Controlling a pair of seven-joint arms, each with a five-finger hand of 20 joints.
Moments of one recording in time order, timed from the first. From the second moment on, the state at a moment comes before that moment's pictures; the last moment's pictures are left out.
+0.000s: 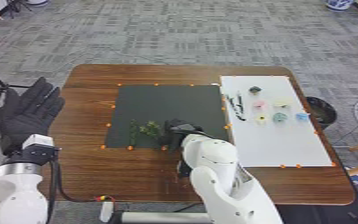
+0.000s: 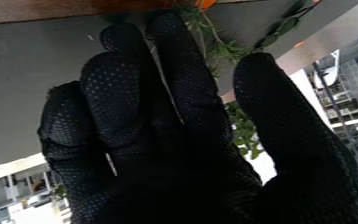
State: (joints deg) left arm 122.2 -58.5 -101.2 -119.6 22.8 10.5 21.5; right arm -87.2 -86.2 56.8 -110.0 -146.3 -41.4 30.8
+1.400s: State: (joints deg) left arm 110.9 -58.5 -92.4 -115.3 25.8 7.6 18.1; right arm -77.3 -75.2 67.6 -91.1 -161.1 -23.1 33.1
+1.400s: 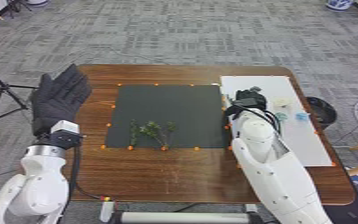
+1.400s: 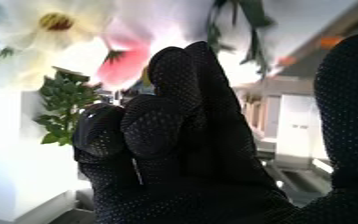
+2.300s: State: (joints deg) left arm 111.7 -59.5 -92.6 -115.3 25.4 6.1 17.3; right arm -77.0 -77.1 70.3 -91.4 -155.7 -24.0 36.3
